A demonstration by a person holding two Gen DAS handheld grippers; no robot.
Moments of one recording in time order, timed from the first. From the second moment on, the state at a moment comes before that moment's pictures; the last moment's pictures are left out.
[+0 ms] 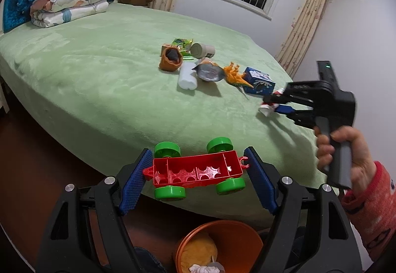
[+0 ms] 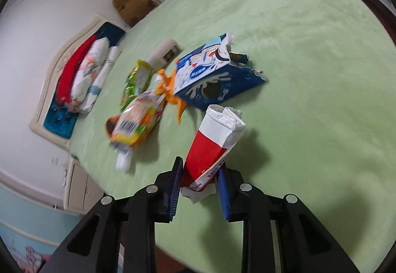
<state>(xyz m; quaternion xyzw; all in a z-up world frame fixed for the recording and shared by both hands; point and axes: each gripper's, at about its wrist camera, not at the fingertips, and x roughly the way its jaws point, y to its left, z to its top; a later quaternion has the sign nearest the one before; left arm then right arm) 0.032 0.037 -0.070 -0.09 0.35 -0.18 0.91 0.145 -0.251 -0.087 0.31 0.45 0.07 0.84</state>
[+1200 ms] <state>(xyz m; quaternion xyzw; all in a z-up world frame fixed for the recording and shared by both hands) -0.045 -0.054 -0.248 0.04 0.59 -0.23 0.77 -0.070 -0.214 -0.220 0.11 0.62 0.17 0.76</state>
